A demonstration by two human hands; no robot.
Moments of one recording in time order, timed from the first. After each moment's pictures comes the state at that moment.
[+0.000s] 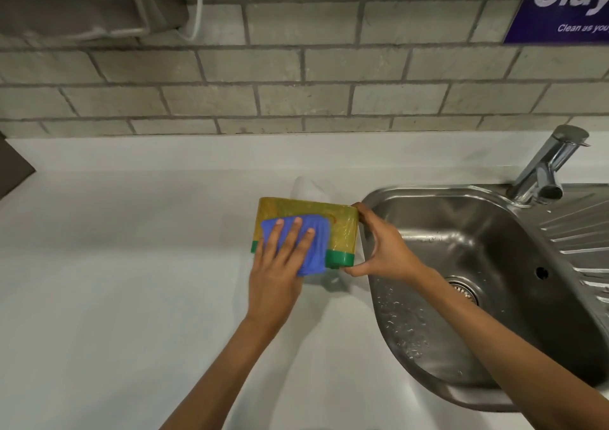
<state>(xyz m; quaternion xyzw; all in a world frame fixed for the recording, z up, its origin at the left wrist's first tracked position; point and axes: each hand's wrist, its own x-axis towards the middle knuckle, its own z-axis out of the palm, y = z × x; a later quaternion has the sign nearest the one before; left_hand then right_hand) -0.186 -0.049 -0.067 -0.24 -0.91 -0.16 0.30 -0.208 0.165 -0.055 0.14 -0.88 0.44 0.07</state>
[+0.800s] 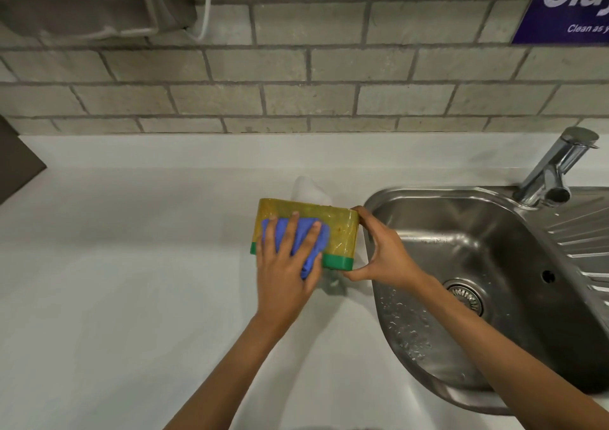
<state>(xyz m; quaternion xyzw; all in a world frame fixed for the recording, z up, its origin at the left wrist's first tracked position) -0.184 -0.038 -0.063 -0.19 -0.92 -0.19 0.28 -0.204 0.159 -0.061 0.14 -0.88 0.44 0.08</state>
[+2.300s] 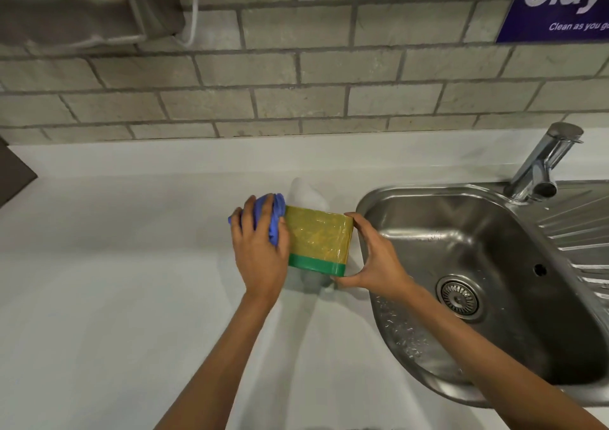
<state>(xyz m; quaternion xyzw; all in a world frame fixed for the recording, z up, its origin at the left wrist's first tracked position) -0.216 -0.043 -0.045 -0.03 -0.90 -0.32 0.29 -0.190 0.151 -0.073 0.10 -0.87 0.47 0.09</state>
